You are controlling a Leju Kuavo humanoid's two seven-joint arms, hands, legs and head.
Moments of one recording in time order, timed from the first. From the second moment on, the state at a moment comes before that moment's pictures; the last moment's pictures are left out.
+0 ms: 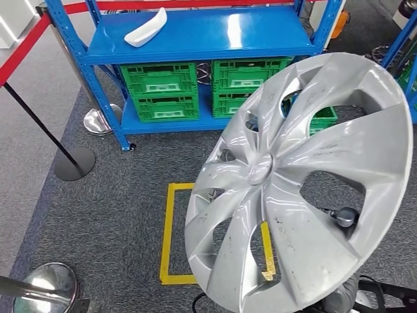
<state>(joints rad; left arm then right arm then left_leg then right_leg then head) -0.07 -0.10 1.32 -0.28 -1.15 -0.10 -0.35 0.12 0.05 0.30 -2.17 -0.42 0.58 -0.47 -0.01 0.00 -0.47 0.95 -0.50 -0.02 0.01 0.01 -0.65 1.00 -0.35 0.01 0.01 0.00</state>
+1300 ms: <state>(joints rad) -0.07 -0.09 1.32 -0.28 -1.15 -0.09 -0.35 0.15 0.08 0.28 -2.18 -0.36 0.58 -0.54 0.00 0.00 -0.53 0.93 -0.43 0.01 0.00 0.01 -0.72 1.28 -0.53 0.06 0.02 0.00</state>
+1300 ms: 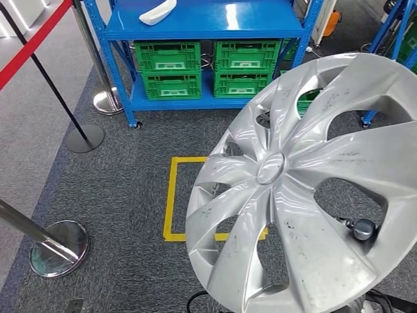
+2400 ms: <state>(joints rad) -0.08 -0.07 1.33 -0.28 -1.16 -0.09 -0.36 0.15 0.08 0.28 -2.20 -0.30 0.53 -0.57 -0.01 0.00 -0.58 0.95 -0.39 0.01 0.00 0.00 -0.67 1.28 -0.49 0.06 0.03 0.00</state>
